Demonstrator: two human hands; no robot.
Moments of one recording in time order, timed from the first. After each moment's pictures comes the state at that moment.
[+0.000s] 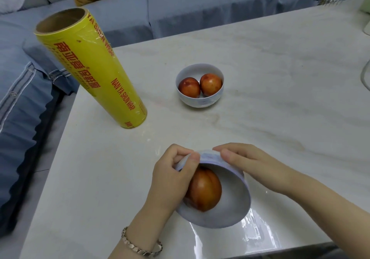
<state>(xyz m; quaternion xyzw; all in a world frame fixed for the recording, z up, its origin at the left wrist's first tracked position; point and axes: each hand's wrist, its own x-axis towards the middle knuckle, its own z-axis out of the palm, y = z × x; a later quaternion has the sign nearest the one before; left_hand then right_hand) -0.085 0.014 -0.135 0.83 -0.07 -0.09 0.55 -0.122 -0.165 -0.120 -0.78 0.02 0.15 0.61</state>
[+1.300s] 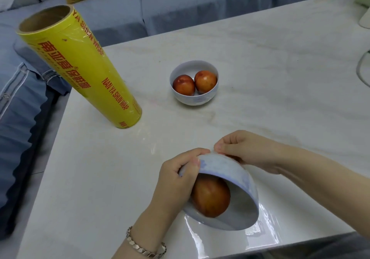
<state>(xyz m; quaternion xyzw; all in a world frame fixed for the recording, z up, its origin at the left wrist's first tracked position) -0.091 0.001 -0.141 0.76 -0.16 -0.13 0.62 -0.094 -0.174 -0.121 -0.75 0.12 0.25 0.60</state>
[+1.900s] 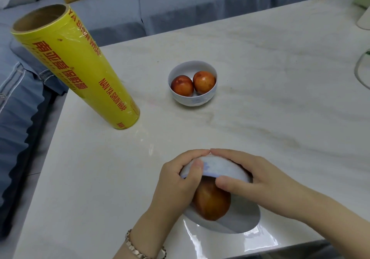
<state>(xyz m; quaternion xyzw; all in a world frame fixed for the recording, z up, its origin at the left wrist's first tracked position) -0.094 -0.002 -0.139 0.77 -0.14 -0.14 0.60 -0.149 -0.163 -0.111 -0.82 0.03 0.13 0.56</state>
